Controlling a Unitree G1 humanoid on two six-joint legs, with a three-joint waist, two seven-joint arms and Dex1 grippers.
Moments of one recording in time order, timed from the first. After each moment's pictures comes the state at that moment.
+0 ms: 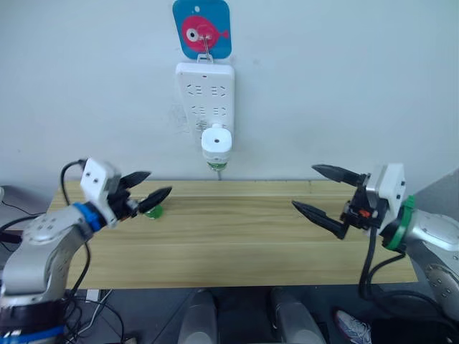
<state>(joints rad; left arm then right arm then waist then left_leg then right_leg) -0.23 0.70 0.27 -0.19 -0.54 0.51 -0.77 -0.13 -0.65 -0.13 -0.69 0.62 0.51 0.65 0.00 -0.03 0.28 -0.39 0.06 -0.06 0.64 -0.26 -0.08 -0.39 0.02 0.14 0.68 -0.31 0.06</state>
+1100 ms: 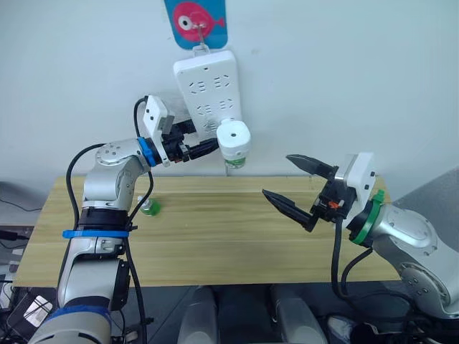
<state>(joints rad) -0.77 0.54 0.06 0.32 -0.41 0.29 -1.05 -0.21 -0.57 -0.01 -0.78 0.62 0.62 0.49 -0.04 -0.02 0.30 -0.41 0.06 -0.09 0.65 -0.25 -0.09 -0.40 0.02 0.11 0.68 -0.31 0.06</state>
